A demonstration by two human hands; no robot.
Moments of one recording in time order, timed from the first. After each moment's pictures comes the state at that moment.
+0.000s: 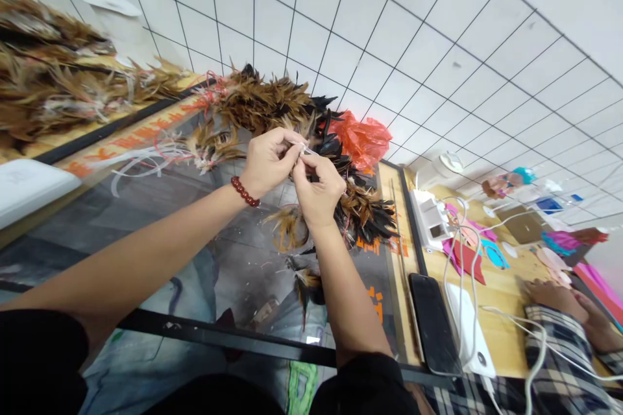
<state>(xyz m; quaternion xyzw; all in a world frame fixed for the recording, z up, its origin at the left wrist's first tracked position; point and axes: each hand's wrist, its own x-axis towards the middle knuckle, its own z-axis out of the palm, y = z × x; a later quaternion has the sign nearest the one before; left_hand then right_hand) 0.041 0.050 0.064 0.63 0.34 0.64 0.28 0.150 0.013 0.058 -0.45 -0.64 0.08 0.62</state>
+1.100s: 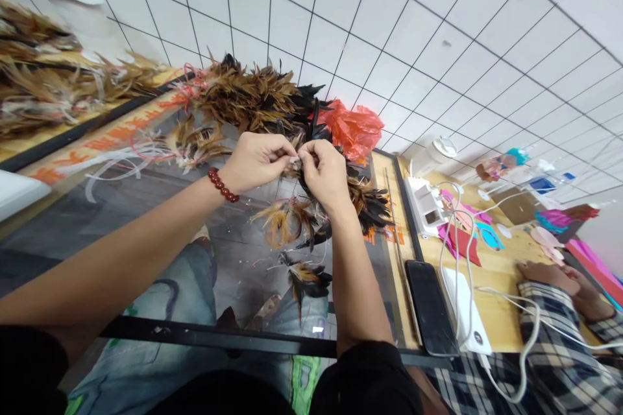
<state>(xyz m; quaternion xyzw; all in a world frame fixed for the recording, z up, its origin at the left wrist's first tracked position) 0.031 0.048 0.070 0.73 0.33 0.52 0.30 0.193 0.026 0.079 -0.48 -0.75 0.10 0.45</state>
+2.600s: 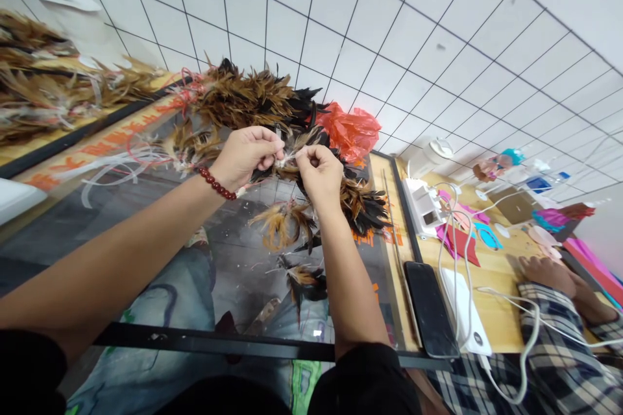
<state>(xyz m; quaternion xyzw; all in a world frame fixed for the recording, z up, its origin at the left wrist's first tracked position) 0.030 0.058 0.075 0.50 0.36 0.55 0.56 0.181 0.035 0.062 -0.50 -0.61 0.22 0.58</state>
